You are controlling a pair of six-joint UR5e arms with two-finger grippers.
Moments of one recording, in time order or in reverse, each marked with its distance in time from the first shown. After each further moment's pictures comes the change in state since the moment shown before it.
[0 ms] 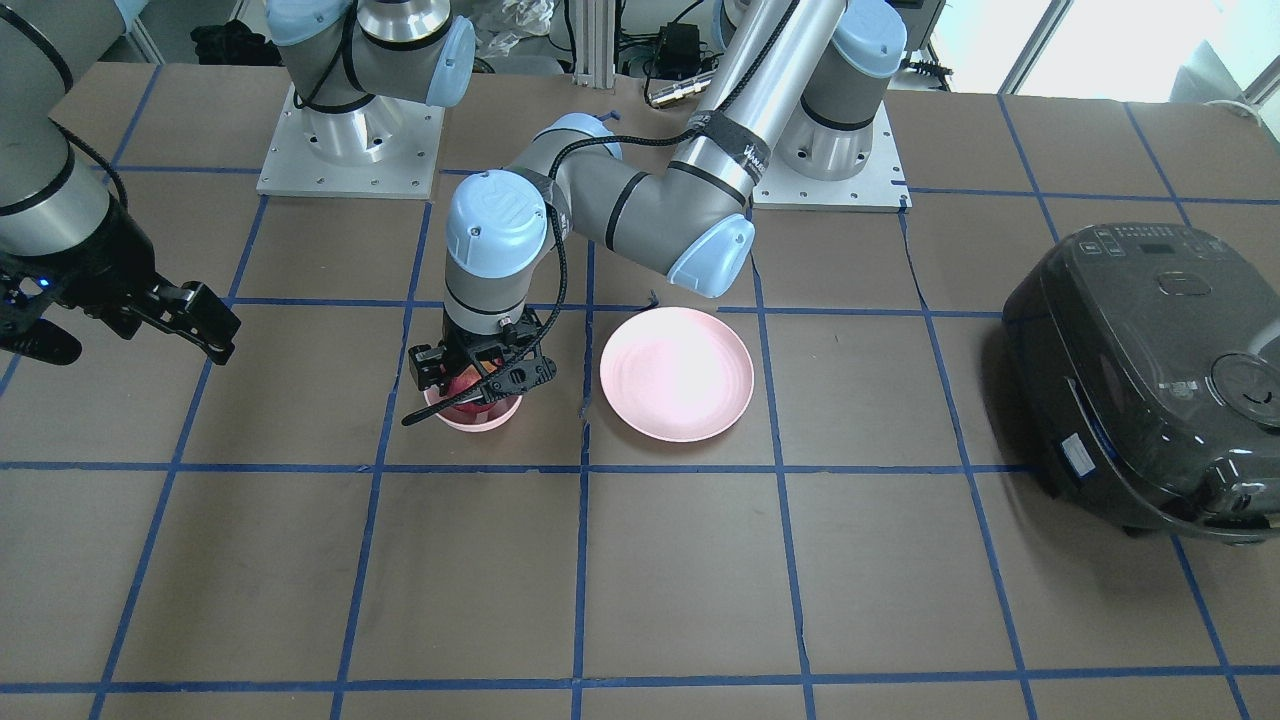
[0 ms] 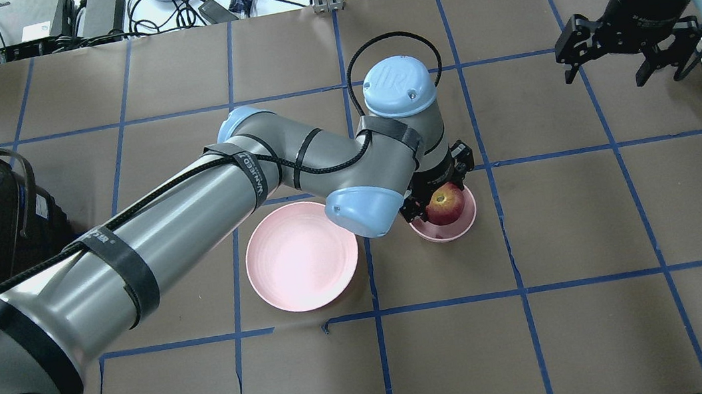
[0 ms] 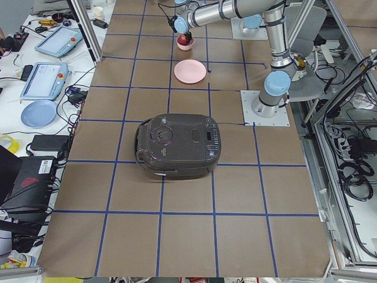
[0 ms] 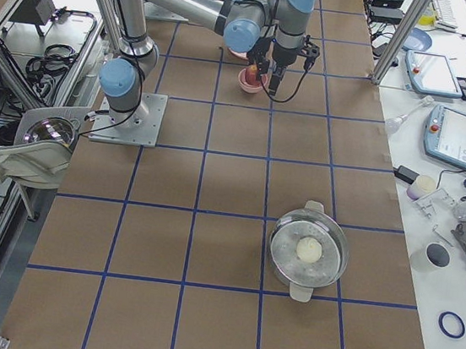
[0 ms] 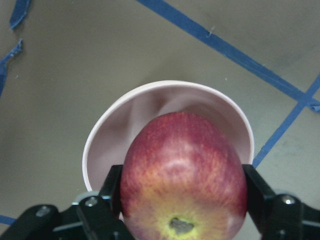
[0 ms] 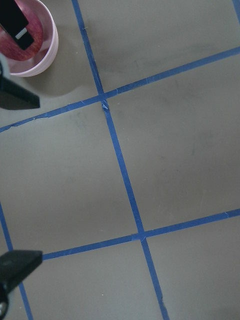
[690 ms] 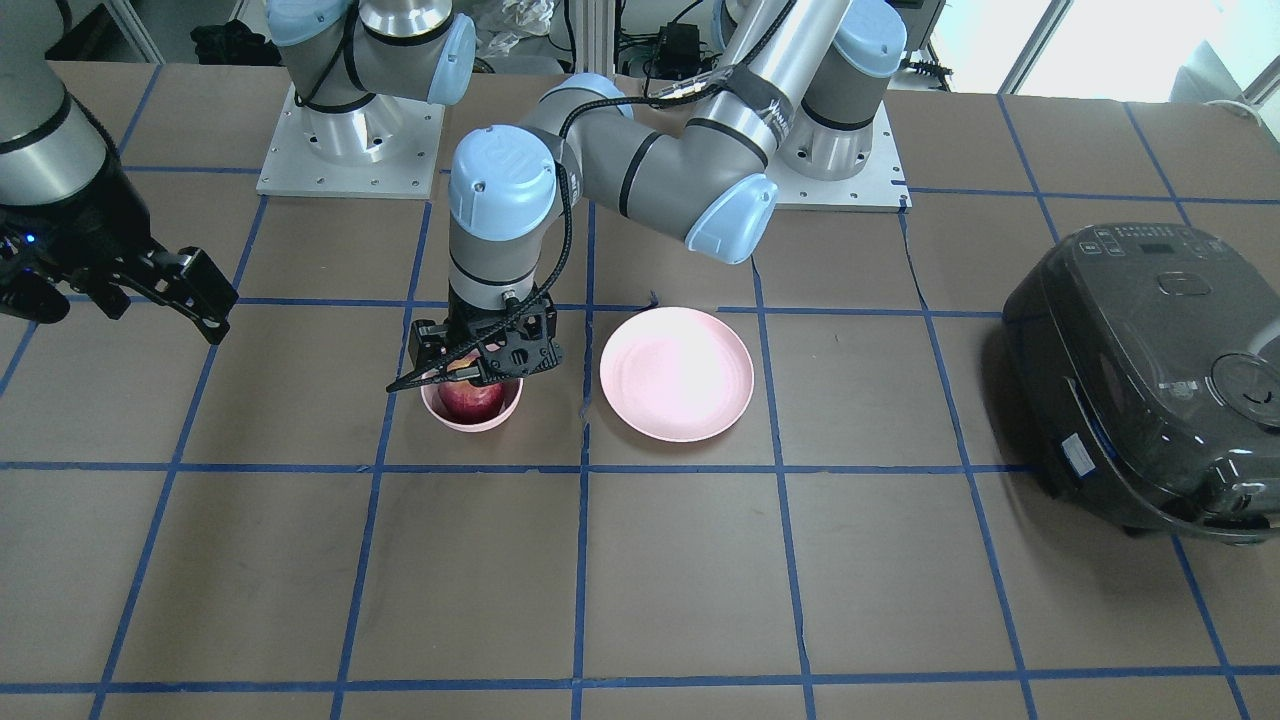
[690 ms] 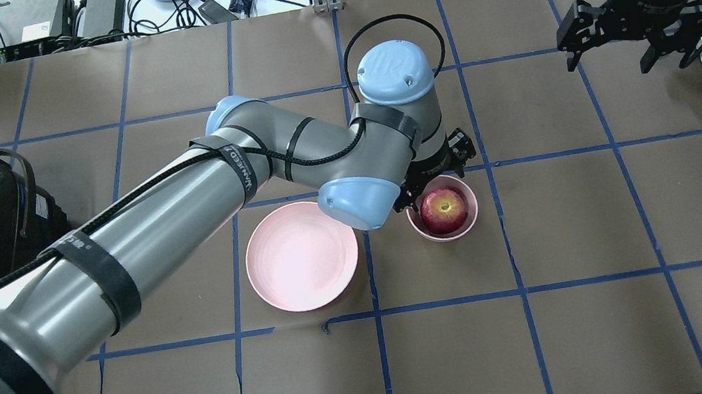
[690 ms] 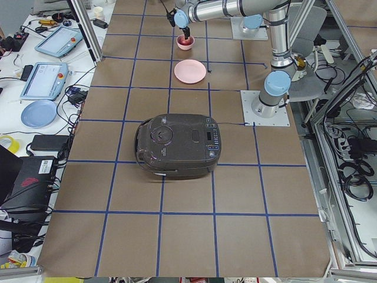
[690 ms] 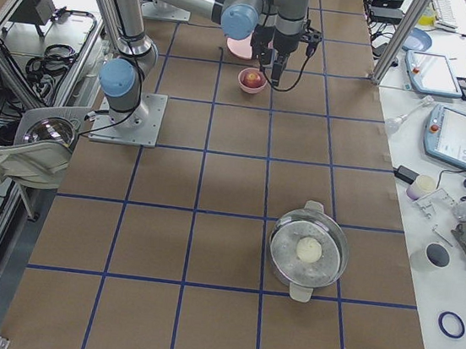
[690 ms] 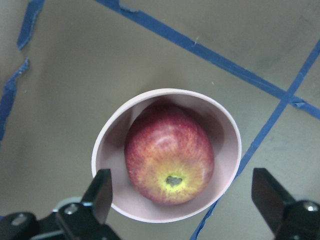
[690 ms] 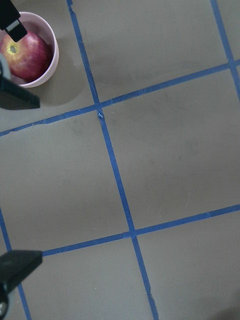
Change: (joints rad) left arm 0.024 0.098 0.043 -0.143 0.053 0.164; right arm 0.044 -0.057 -0.031 0.007 -0.007 0.011
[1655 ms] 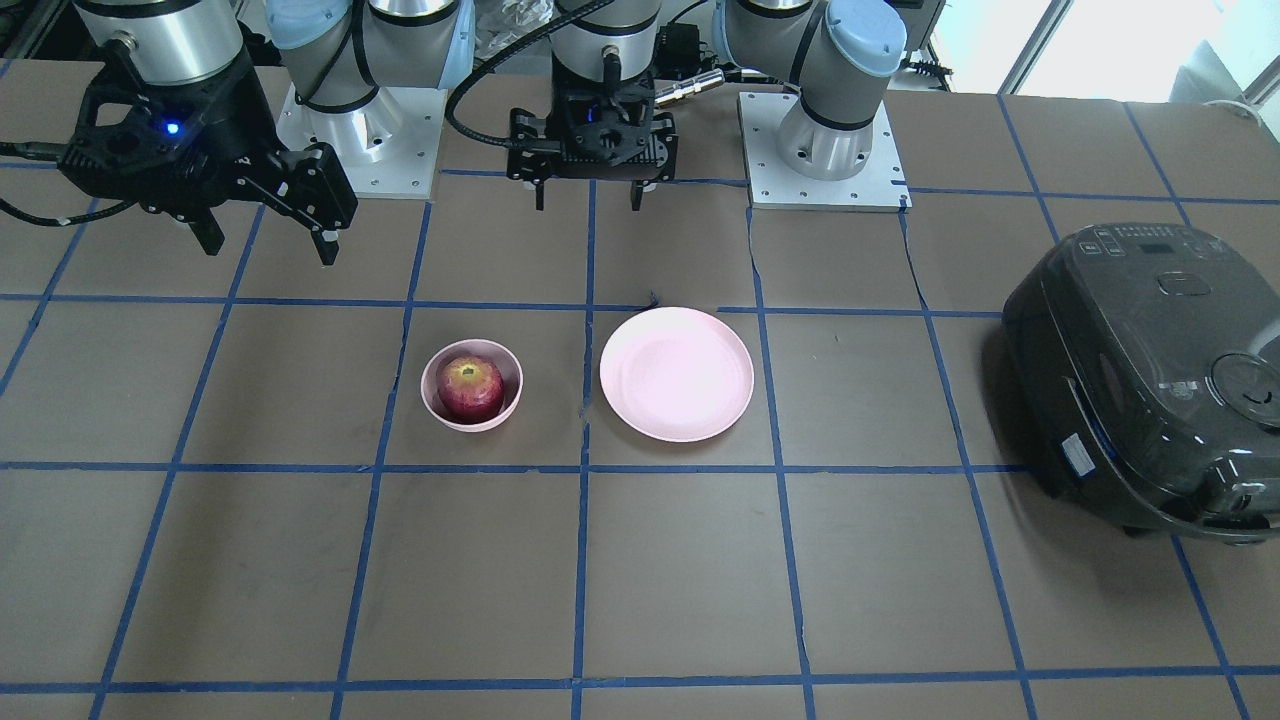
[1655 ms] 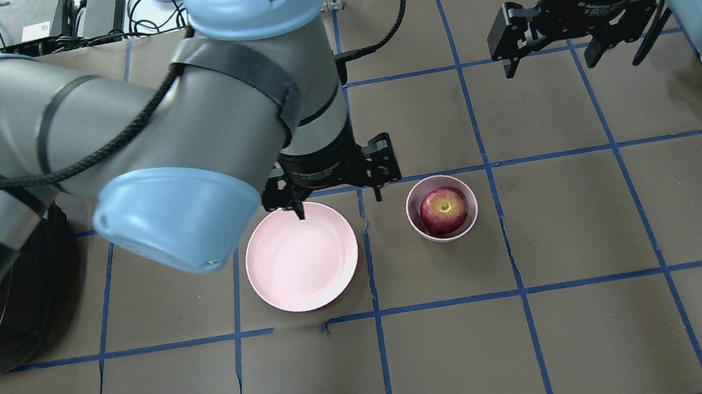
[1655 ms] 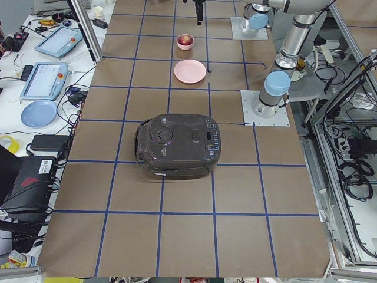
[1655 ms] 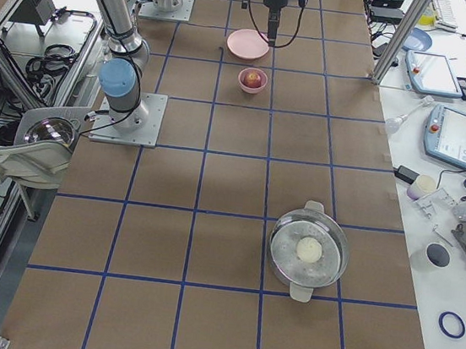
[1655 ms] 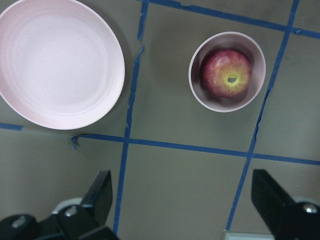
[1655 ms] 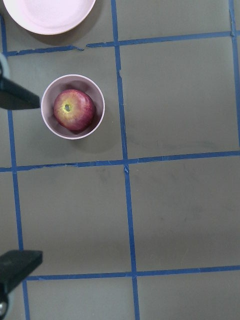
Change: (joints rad) left arm 0.114 0.409 -0.051 -0.431 0.118 0.463; right arm 0.183 -0.076 -0.060 0.111 -0.004 0.003
